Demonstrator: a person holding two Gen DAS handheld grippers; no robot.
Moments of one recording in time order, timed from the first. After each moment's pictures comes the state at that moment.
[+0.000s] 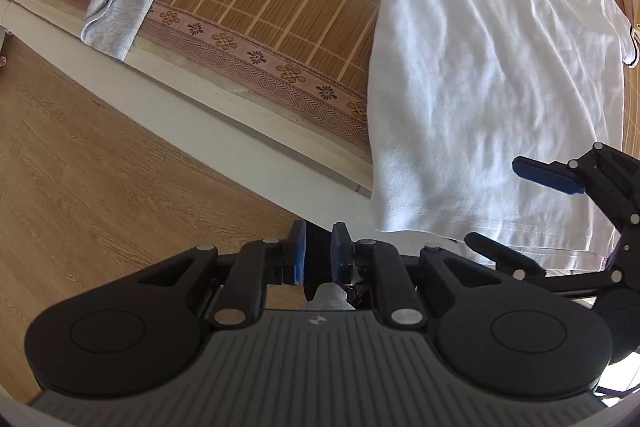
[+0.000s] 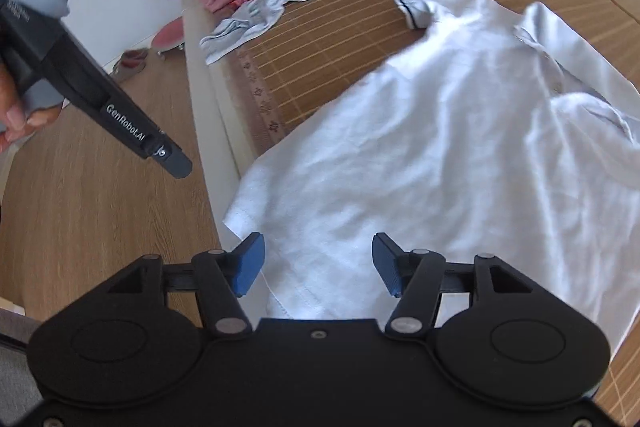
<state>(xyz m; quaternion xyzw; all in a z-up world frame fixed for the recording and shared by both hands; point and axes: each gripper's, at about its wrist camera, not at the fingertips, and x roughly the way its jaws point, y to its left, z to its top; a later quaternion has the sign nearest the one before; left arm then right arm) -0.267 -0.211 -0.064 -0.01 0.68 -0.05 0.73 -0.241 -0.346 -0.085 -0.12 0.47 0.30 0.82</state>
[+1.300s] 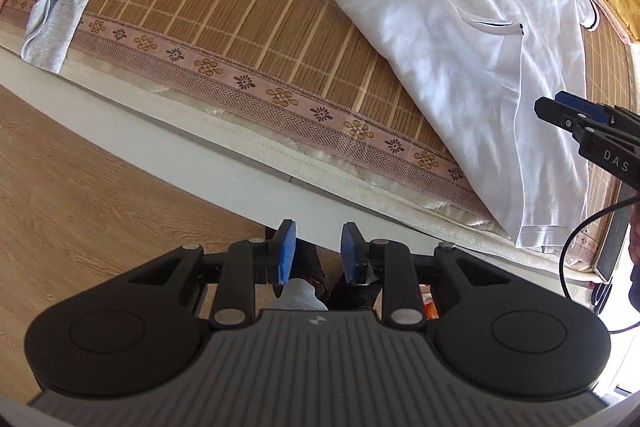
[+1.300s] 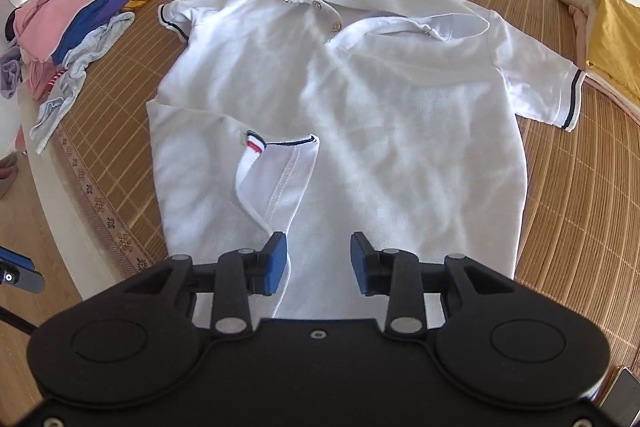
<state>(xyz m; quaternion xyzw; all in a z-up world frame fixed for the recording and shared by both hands) -0.276 -0.255 -0.069 0.00 0.68 -0.12 0.72 -0.219 -0.463 -0.084 0.02 0.48 0.06 0.87</state>
